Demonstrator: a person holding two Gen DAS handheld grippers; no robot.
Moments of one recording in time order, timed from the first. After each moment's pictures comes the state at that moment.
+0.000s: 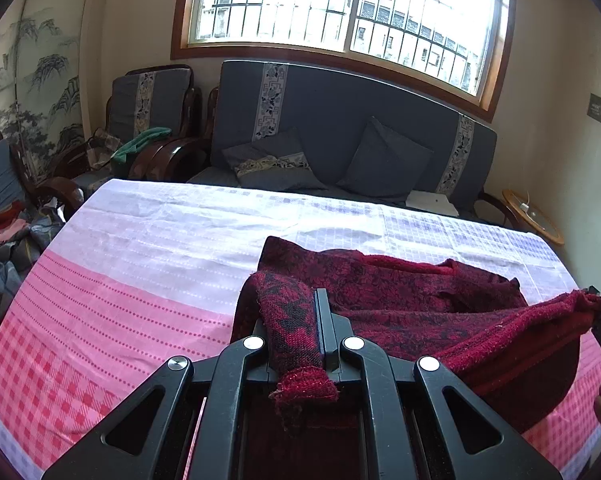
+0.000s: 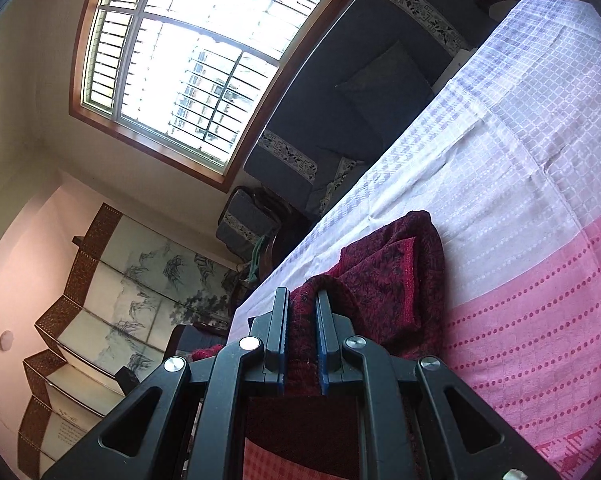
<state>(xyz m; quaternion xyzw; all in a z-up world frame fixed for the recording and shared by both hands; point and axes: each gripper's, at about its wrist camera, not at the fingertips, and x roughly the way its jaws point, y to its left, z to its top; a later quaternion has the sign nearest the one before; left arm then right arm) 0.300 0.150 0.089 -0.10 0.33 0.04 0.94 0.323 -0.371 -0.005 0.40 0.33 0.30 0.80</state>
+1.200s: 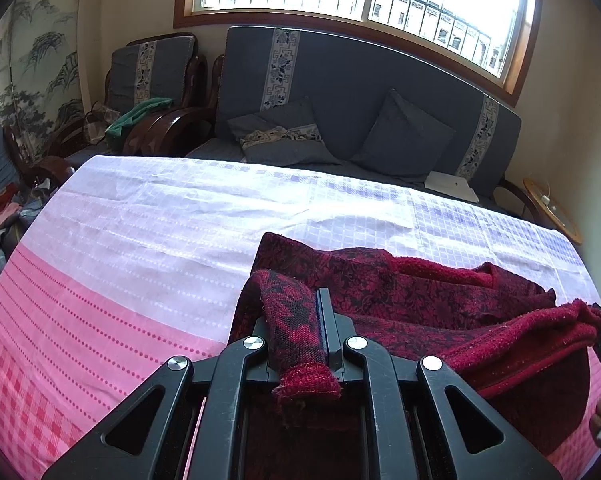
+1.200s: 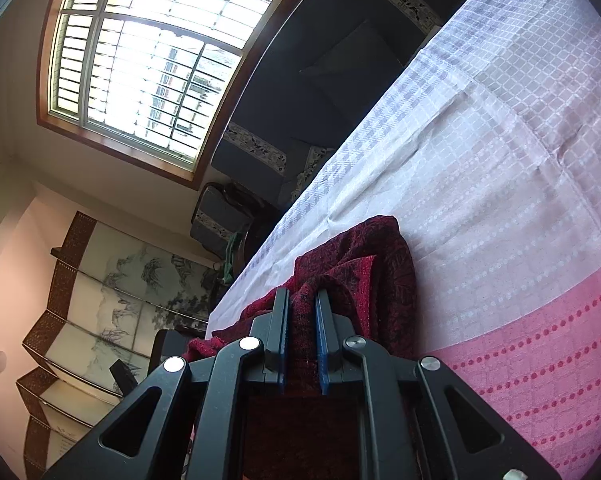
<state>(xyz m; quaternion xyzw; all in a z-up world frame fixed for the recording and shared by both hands) 0.377 0.163 0.045 -0.11 0.38 0.06 0.91 0.388 -0.359 -0.051 0.41 0.37 0.28 0.79</state>
